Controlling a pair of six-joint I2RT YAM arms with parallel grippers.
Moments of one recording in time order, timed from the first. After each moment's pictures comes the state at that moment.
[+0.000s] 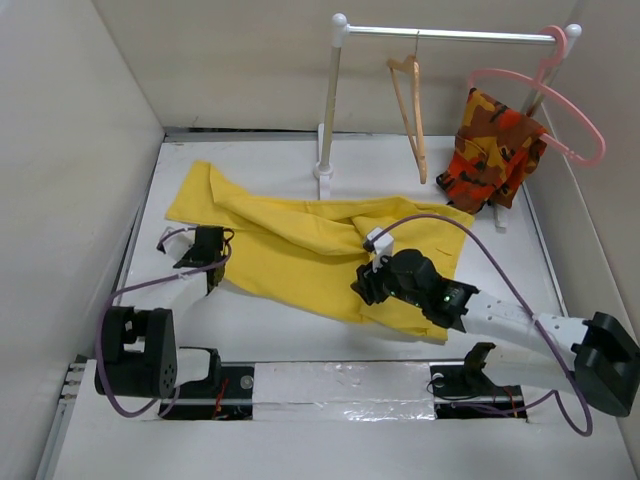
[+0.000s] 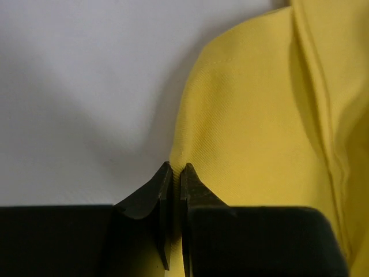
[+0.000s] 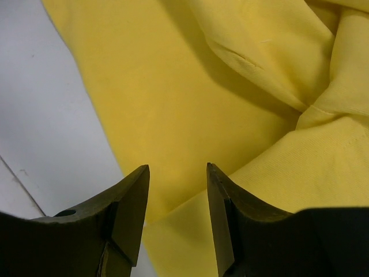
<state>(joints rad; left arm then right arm) -0.08 1.26 0.50 -0.18 -0.51 -1.06 0.90 1.07 0.55 0.05 0.06 0.17</state>
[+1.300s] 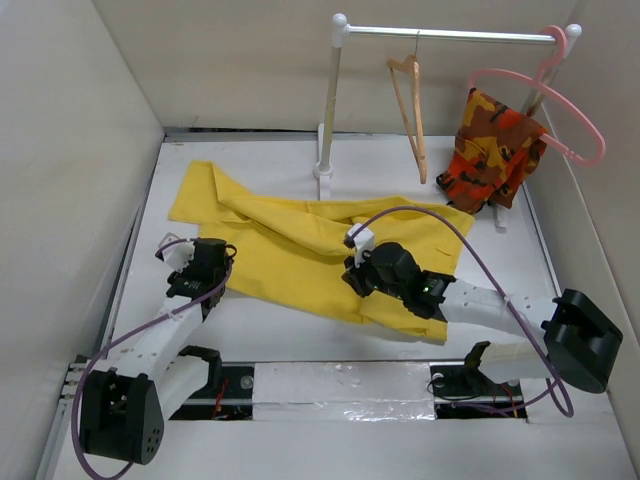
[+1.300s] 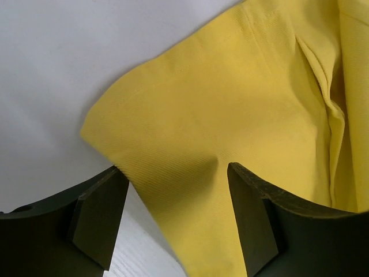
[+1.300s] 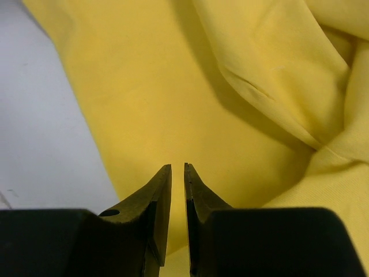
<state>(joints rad) -0.20 0.93 0.44 -0.36 -0.58 -1.02 0.93 1.27 0.64 0.13 0.06 0.13</state>
